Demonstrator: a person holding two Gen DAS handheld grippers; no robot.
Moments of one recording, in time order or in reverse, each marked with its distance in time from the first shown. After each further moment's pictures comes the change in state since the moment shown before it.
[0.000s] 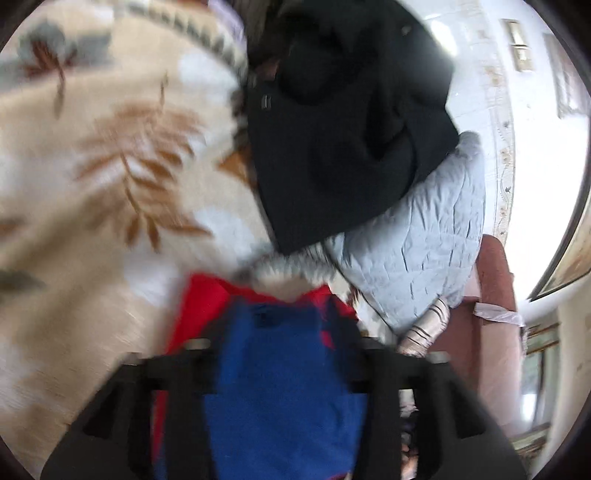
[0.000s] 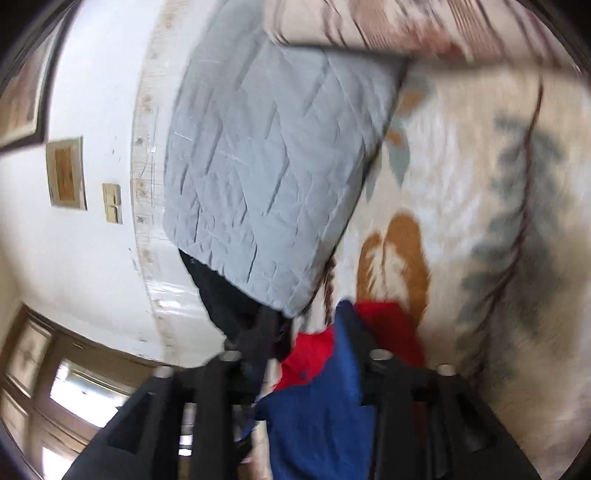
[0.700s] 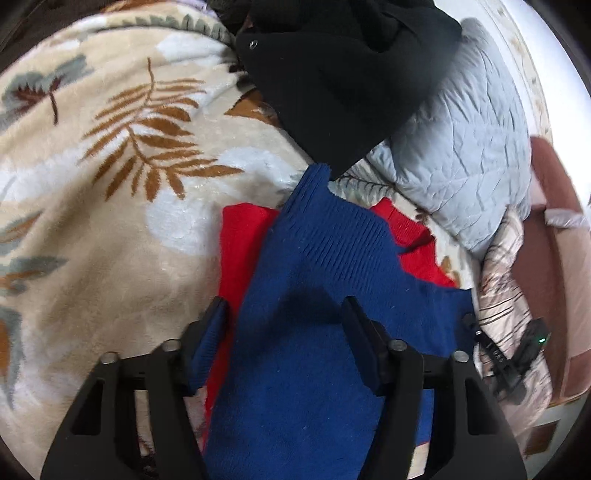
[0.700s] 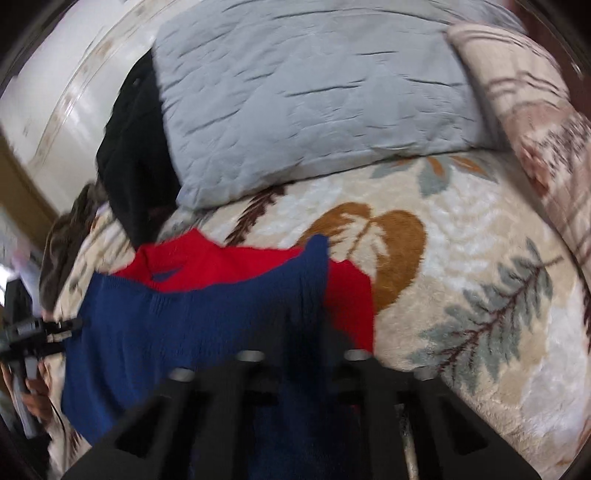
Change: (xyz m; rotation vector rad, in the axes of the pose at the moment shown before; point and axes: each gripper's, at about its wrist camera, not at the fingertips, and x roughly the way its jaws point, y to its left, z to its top) left arm 0.034 -0.017 -0.055 0.304 0.132 0.296; right arm 0.062 0.064 -0.072 -0.740 0.197 -0.518
